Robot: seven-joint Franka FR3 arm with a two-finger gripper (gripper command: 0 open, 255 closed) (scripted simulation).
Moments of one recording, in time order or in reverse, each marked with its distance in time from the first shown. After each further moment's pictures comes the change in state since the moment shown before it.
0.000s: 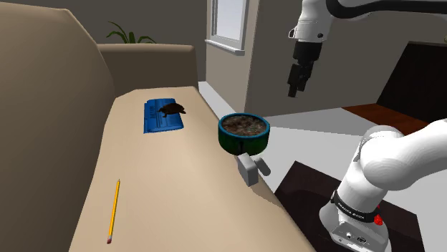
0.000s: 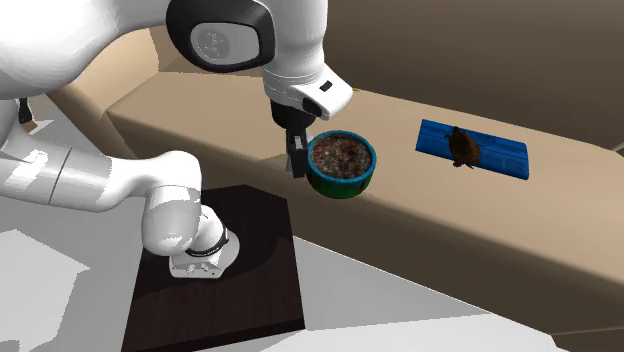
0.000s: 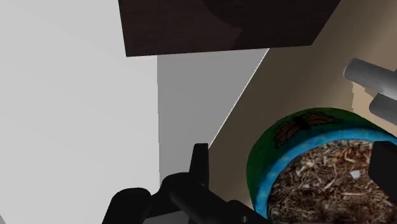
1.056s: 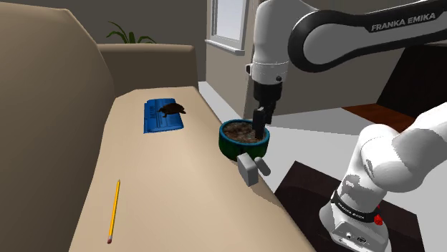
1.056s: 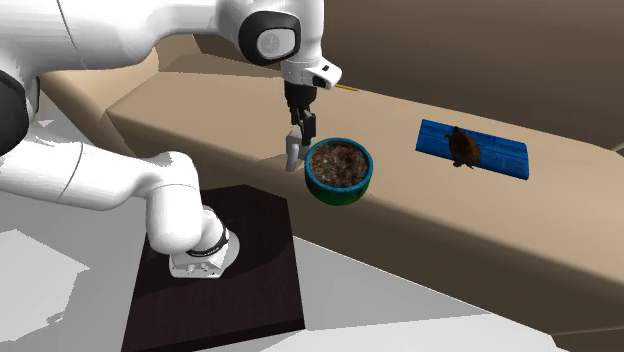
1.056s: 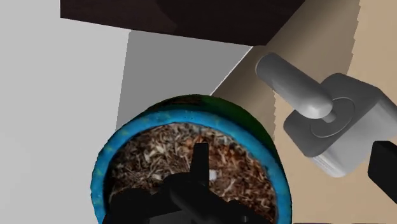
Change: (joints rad) arm 0.143 0.212 0.298 -0.076 0.099 0.240 0.168
